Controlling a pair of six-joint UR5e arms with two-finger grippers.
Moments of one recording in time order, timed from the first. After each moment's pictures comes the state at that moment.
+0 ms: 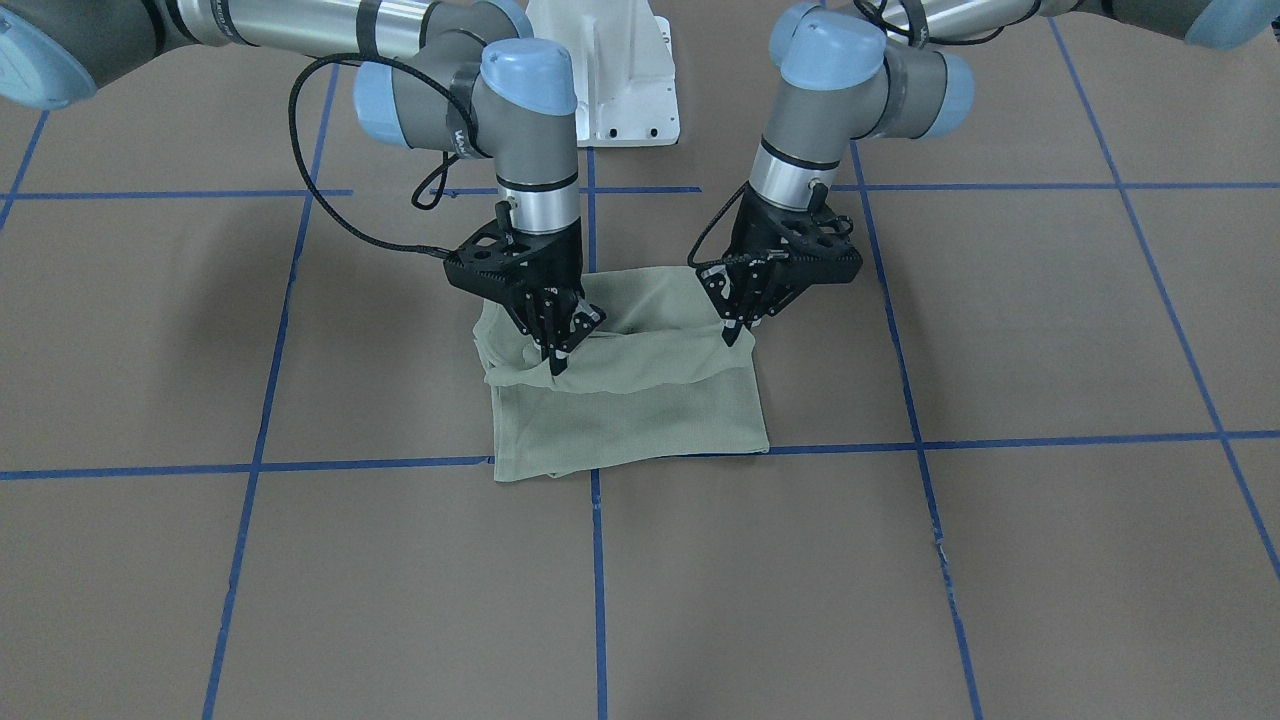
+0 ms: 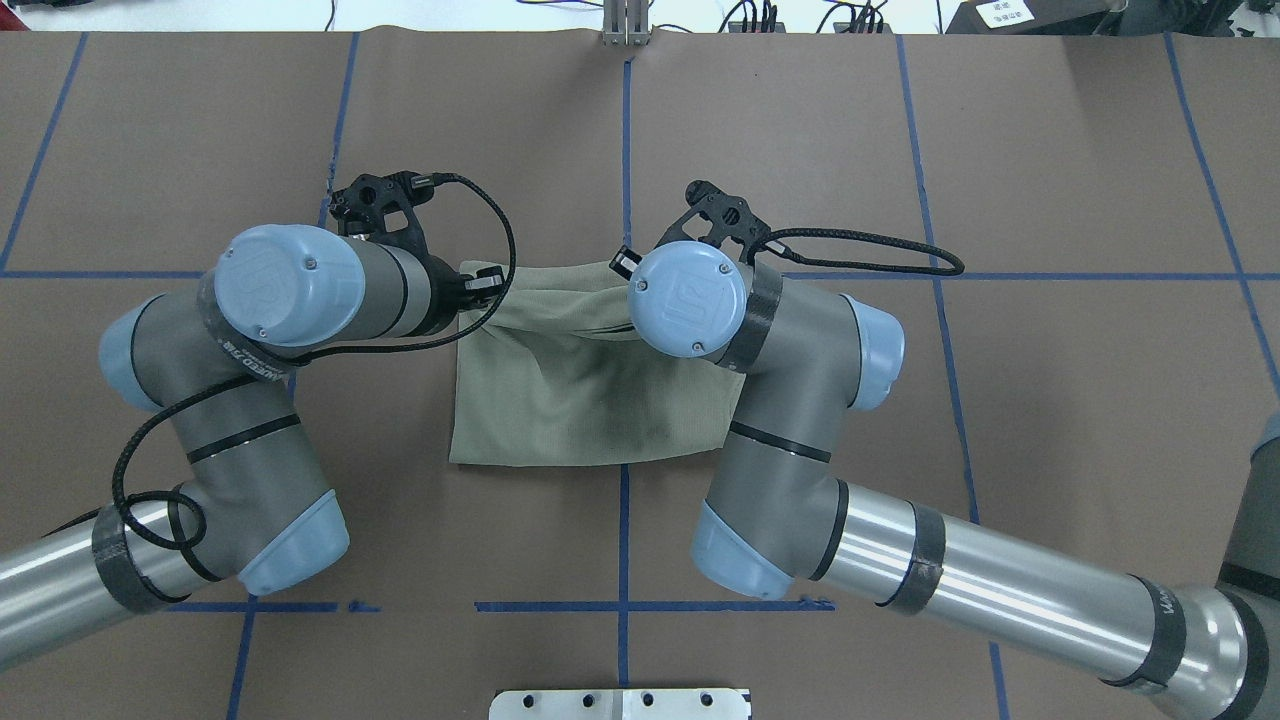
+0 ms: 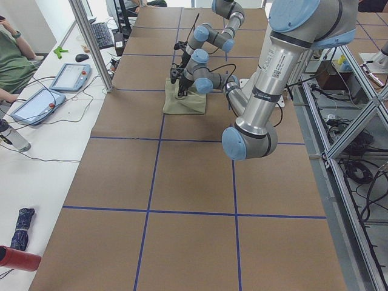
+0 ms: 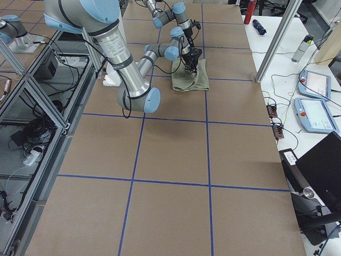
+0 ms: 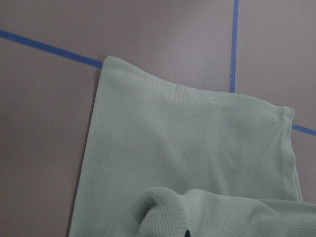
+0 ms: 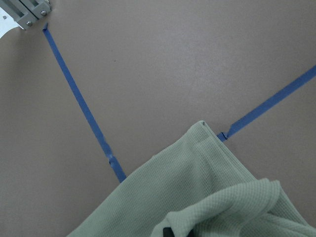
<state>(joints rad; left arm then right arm) -0.59 -2.07 -1.74 -1.94 -1.64 -1.43 0.49 -0.81 1.55 -1.44 1.46 1.85</state>
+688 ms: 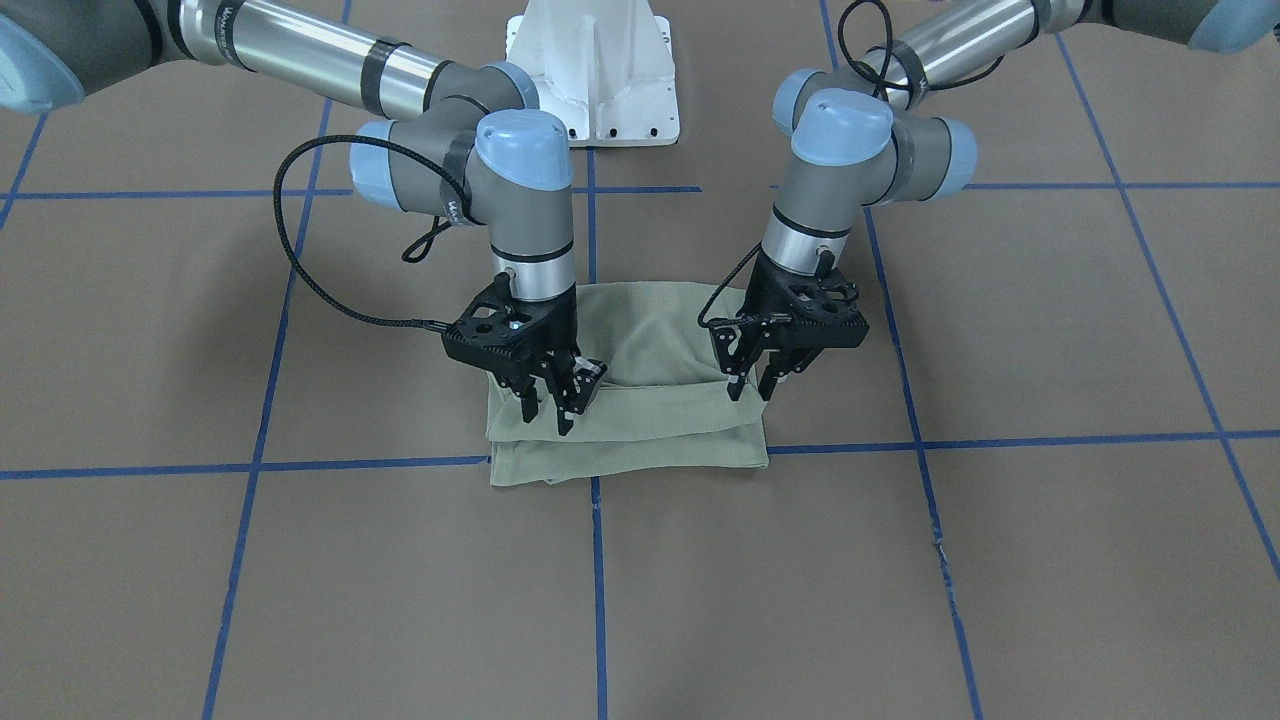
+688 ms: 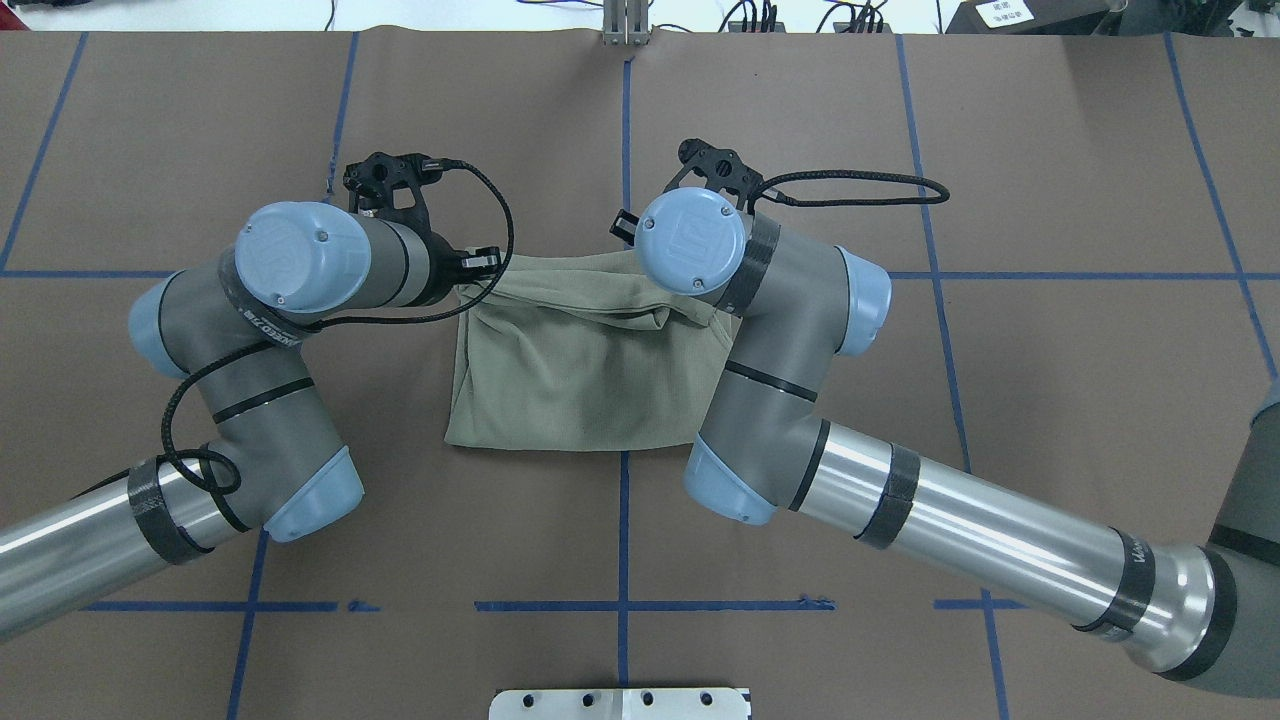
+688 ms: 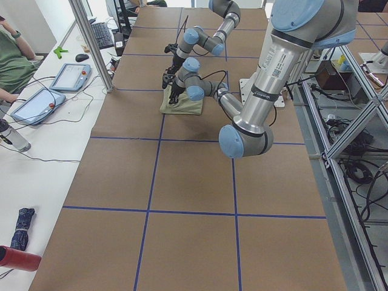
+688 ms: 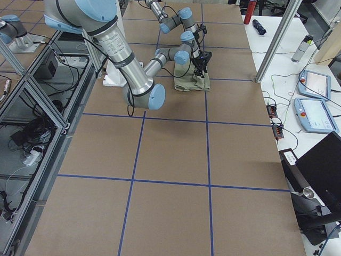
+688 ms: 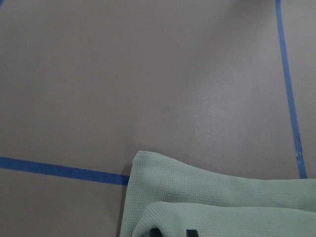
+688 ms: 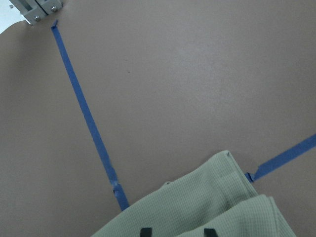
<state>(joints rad) -0.63 -2.09 -1.62 -2.05 -1.64 -1.25 0.56 -0.76 1.42 -1.35 1.52 1.68</state>
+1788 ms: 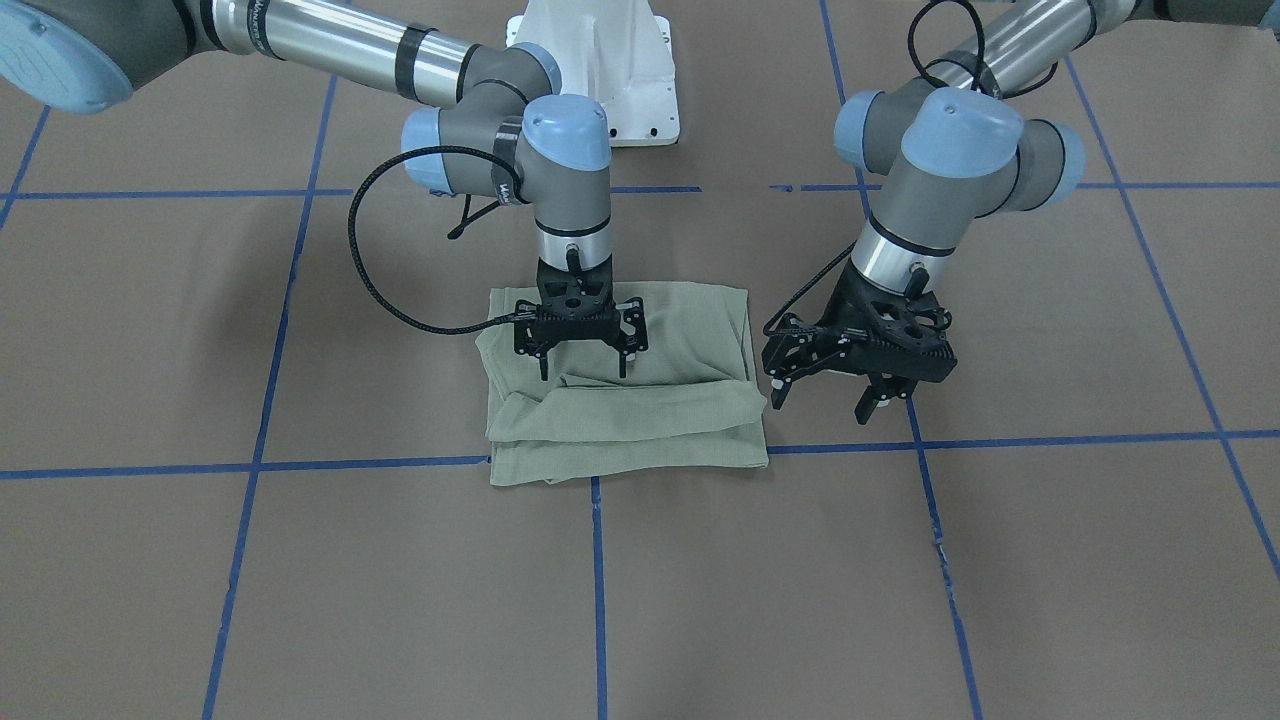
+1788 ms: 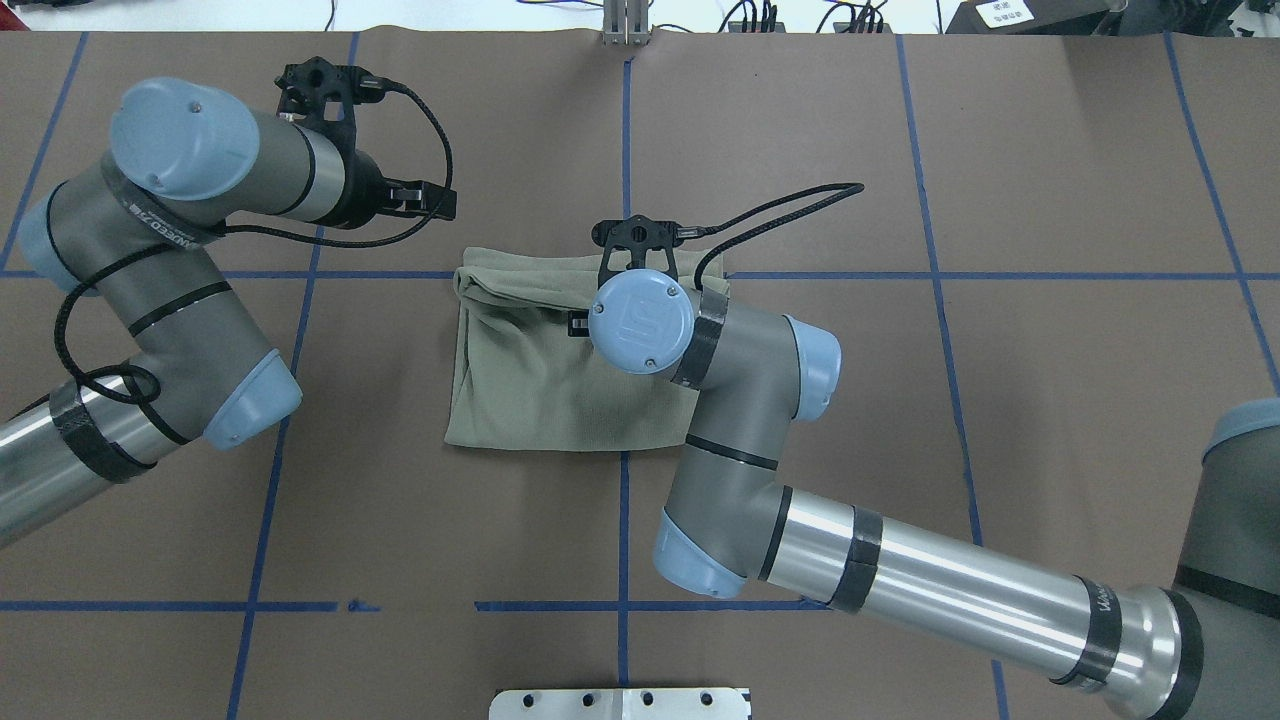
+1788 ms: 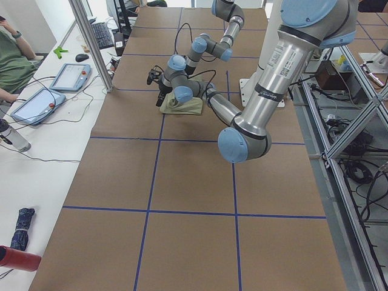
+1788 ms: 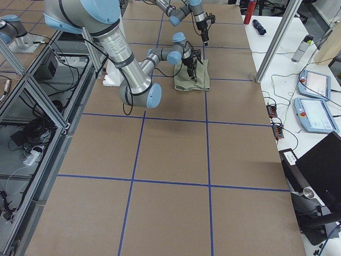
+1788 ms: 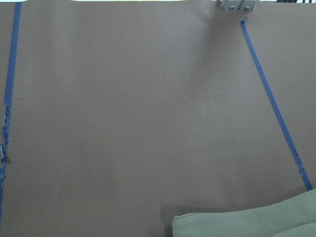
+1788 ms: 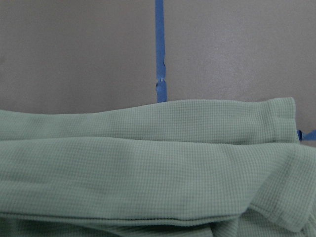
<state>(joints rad) -0.78 -2.07 -1.63 -2.06 -1.82 -0.99 0.44 -0.74 1.37 -1.36 1.48 1.26</state>
